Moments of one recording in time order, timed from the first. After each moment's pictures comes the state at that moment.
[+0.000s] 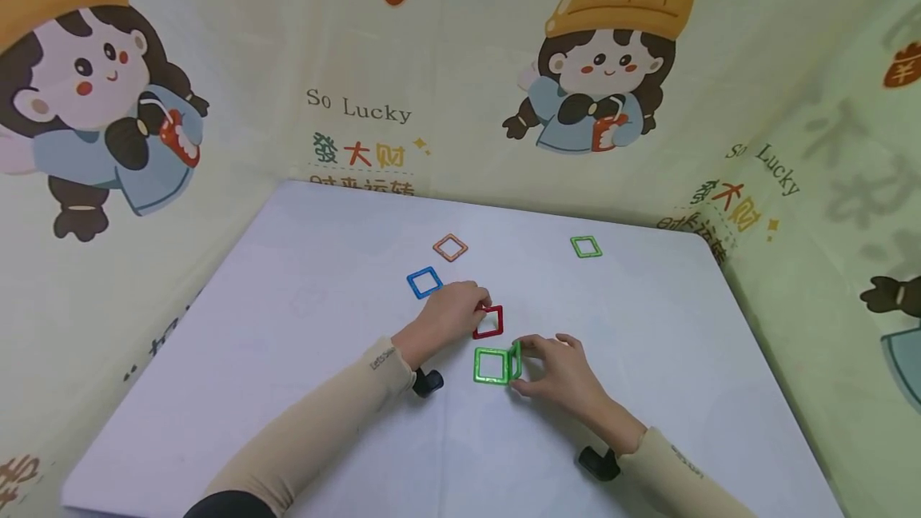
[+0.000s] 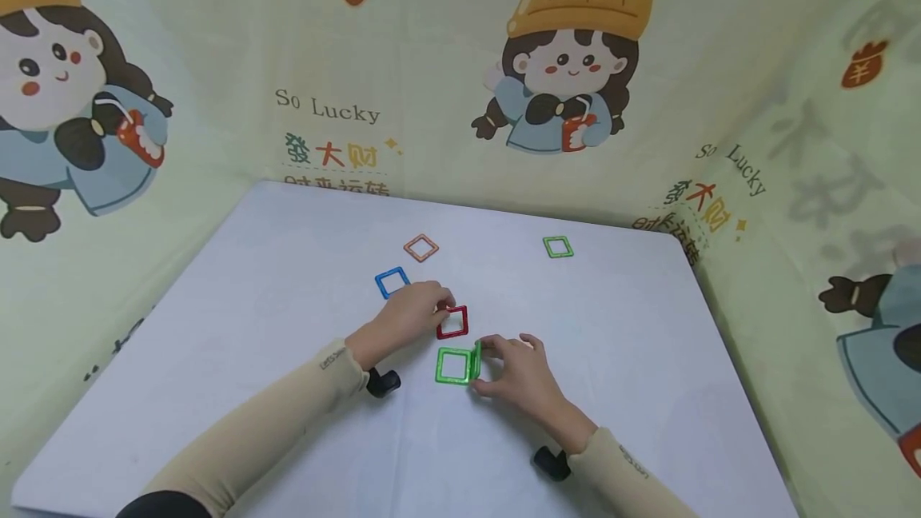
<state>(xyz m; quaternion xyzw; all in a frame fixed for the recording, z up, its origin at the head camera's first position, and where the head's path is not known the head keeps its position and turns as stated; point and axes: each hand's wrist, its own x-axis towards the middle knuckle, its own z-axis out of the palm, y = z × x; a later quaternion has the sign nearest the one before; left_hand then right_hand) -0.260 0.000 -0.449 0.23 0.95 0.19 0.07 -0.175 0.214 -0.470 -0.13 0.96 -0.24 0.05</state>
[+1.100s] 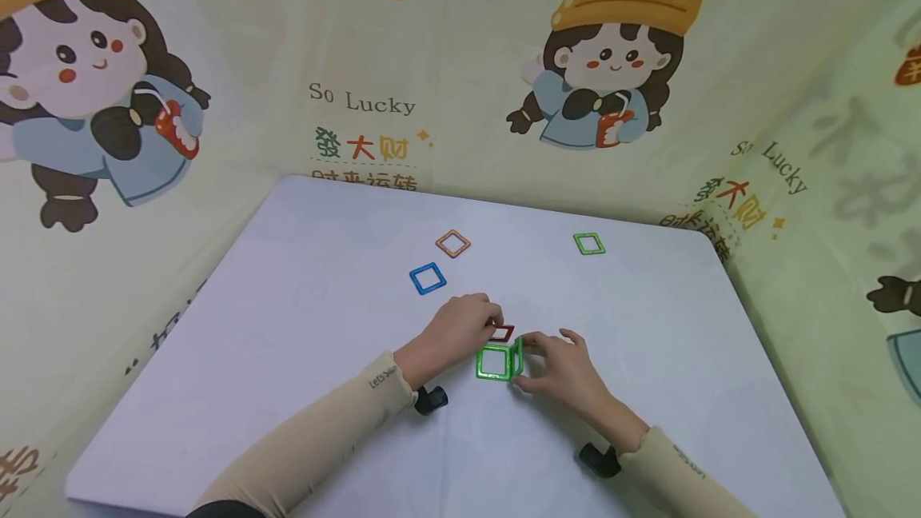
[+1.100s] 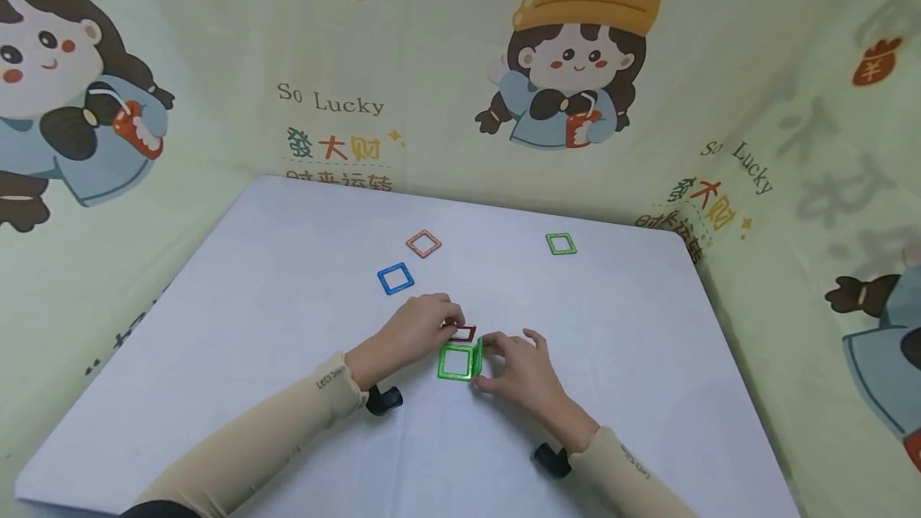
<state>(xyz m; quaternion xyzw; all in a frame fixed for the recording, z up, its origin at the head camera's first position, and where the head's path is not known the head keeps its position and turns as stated) -0.226 0.001 -0.439 0.29 0.93 0.22 0.02 -0.176 0.215 -0.469 -0.15 0.96 -0.24 0.04</state>
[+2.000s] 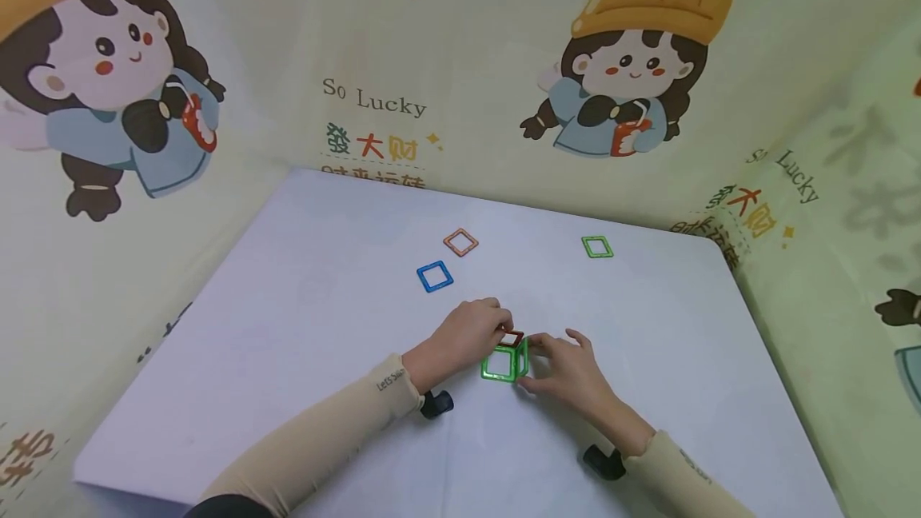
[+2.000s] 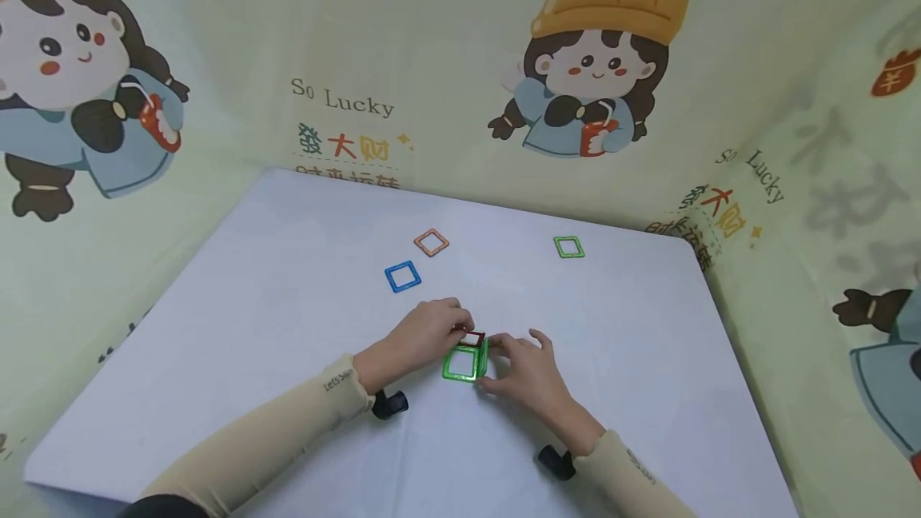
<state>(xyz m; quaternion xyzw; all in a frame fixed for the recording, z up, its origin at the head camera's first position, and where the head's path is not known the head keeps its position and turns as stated) -0.220 0.002 -0.438 0.31 0.92 0.22 0.01 -0.178 0.213 -0.467 -0.15 0.96 -0.23 0.05</state>
